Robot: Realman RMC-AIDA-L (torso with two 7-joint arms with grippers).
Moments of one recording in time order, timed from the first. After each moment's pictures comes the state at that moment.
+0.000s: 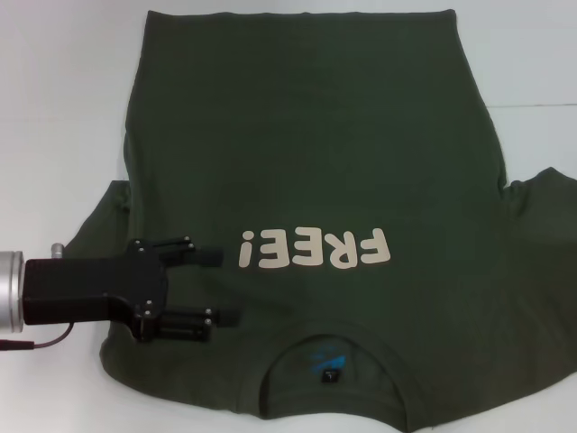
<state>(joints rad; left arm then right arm) -0.53 -2.10 0.61 0.77 2.09 1.81 -1.41 0.58 1.99 -0.64 -1.03 -2.90 -1.25 2.44</state>
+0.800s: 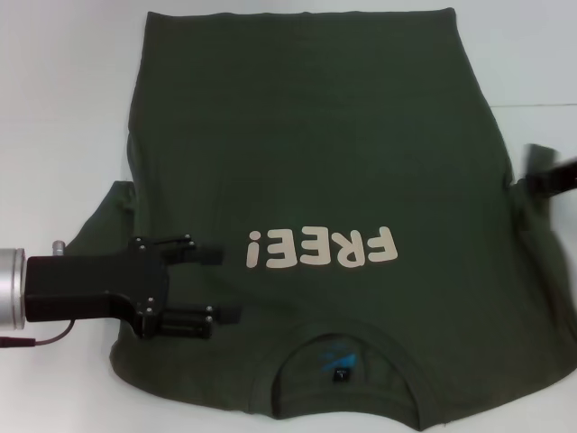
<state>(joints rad) -0.54 -2.10 0.61 0.77 2.10 1.80 -1.41 0.62 2.09 -0.87 -1.17 -2.66 -1.28 2.36</state>
